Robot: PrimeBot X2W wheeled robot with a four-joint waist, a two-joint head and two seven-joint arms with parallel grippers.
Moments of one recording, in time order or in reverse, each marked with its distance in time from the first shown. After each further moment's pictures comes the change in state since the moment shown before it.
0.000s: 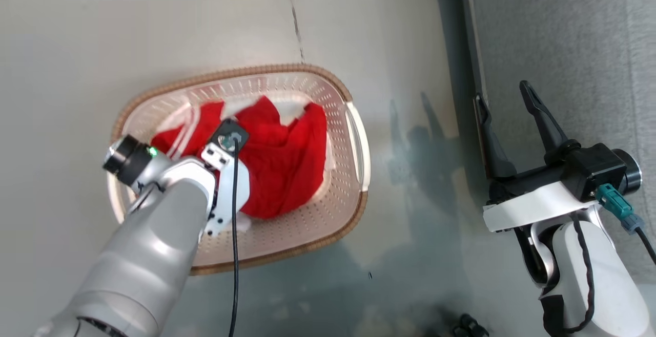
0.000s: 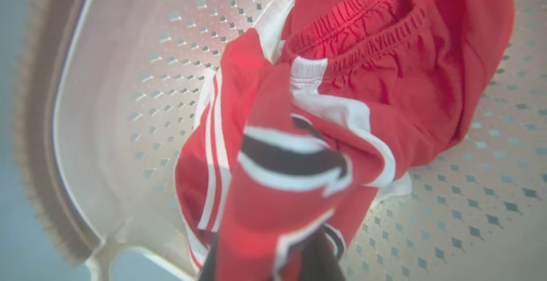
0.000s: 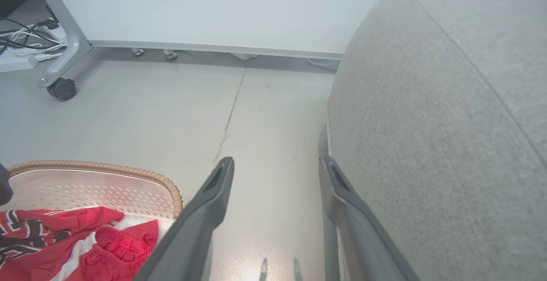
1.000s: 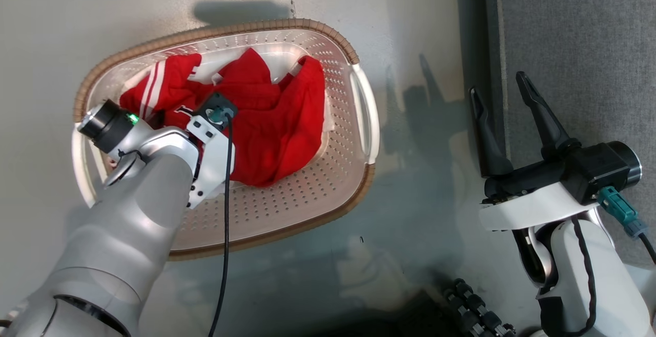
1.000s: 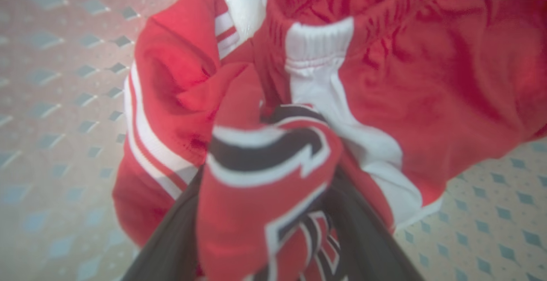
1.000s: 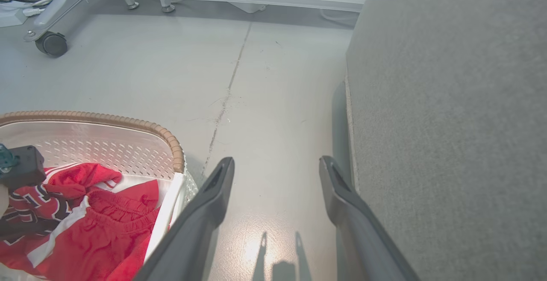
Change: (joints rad) left arm -0.073 0.040 -0.003 -0.003 0.109 0.018 0.032; right arm 0.009 -0.001 0.020 -0.071 -0.003 0.000 0.000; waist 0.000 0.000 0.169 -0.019
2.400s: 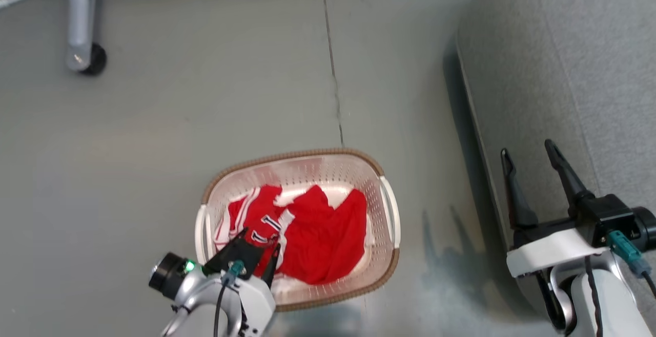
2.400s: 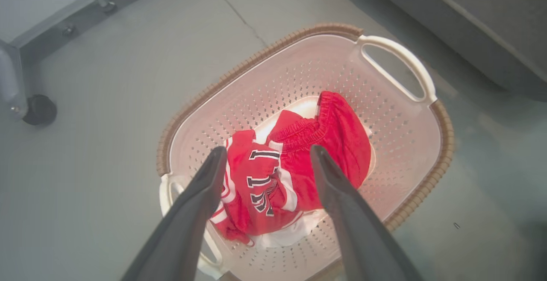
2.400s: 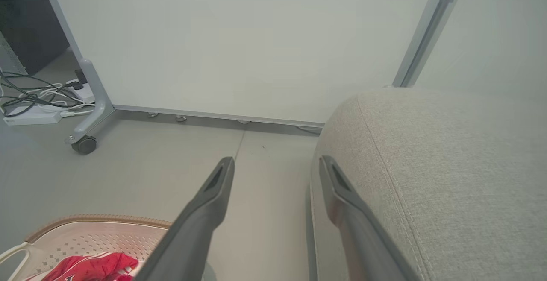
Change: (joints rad) left arm 0.622 -0.047 0.272 -0.378 -0.061 -0.024 -0.499; right arm 0.168 -0.001 -0.119 0.078 -0.078 0.000 0.000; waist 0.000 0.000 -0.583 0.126
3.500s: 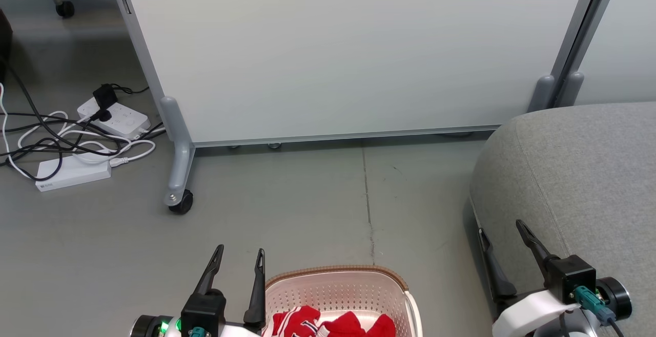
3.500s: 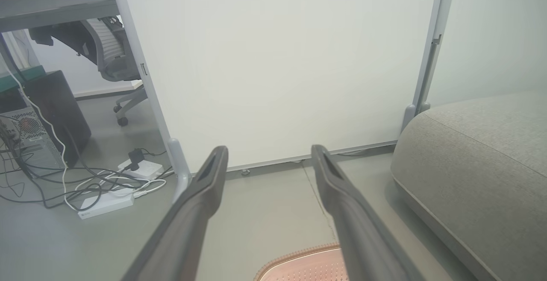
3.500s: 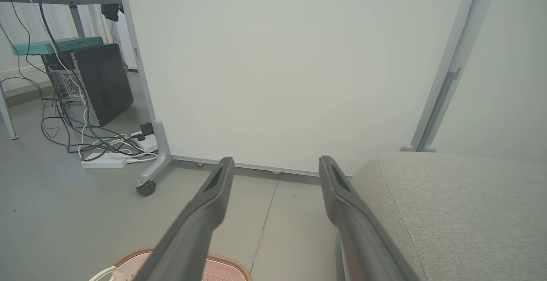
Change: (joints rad) left arm 0.405 0.001 0.221 -0.652 -0.044 0.122 0.000; right arm 0.129 0.001 0.066 0.121 0.048 0.000 0.001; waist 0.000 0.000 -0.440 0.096
